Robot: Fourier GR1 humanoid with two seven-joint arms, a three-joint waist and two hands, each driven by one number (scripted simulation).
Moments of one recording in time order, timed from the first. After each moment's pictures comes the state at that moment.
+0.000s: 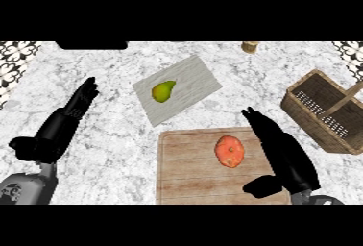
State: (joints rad) left arm -0.16 0.37 -0.11 -1.56 0.11 -0.05 -0.03; right arm -0.09 -0.30 0.38 -1.84 0.72 0.18 0.48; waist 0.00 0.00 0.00
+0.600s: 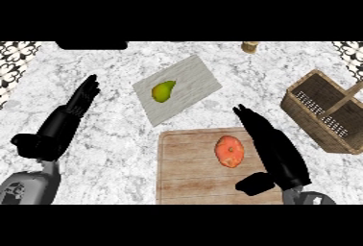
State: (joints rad) left arm -0.17 0.30 -0.05 -1.58 0.05 -0.11 0.01; right arm -0.10 -0.21 0.34 -1.82 0.77 0.22 0.41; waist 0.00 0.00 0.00
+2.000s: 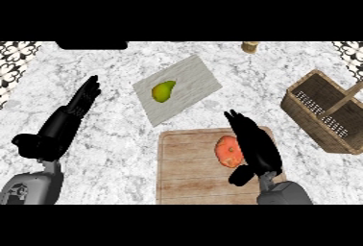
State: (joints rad) left arm -0.17 0.21 0.04 -1.59 -0.03 -0.21 0.03; right arm -0.14 -0.08 0.31 -1.56 0.99 0.22 0.37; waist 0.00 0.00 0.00
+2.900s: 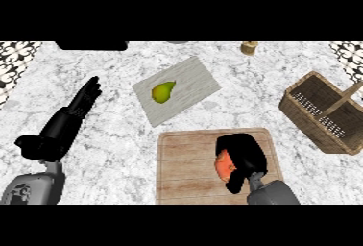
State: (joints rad) left arm -0.17 0.19 0.06 -1.58 -0.06 -0.22 0.01; right arm -0.16 -0.06 0.36 -1.40 1.07 0.22 0.26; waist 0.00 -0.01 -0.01
